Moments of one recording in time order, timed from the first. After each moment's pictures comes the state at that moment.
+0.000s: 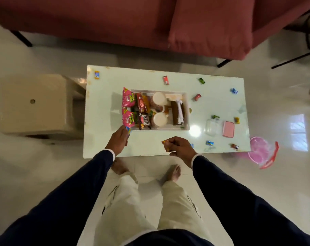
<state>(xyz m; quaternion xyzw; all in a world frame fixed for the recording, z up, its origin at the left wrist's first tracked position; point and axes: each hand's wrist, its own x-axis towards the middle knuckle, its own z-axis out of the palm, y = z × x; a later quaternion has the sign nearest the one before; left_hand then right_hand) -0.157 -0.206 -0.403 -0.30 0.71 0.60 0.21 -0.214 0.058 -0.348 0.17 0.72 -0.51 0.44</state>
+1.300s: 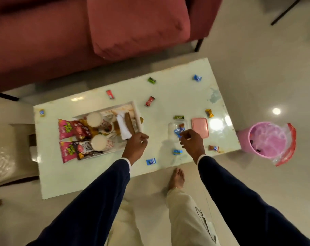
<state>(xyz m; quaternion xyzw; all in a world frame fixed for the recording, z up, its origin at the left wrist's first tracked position) -0.324 0.149 -0.446 -0.23 0.83 0.44 0.25 -0.349 0.380 -0.469 0.24 0.77 -0.54 0.24</state>
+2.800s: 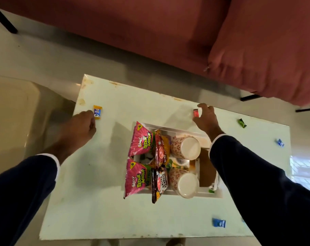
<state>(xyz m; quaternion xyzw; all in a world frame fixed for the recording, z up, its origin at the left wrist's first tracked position) -0.320 -0.420 -0.639 -0.18 0.94 0.28 0.07 -0.562 -0.045 -0.582 0.00 0.97 -0.11 0.22</state>
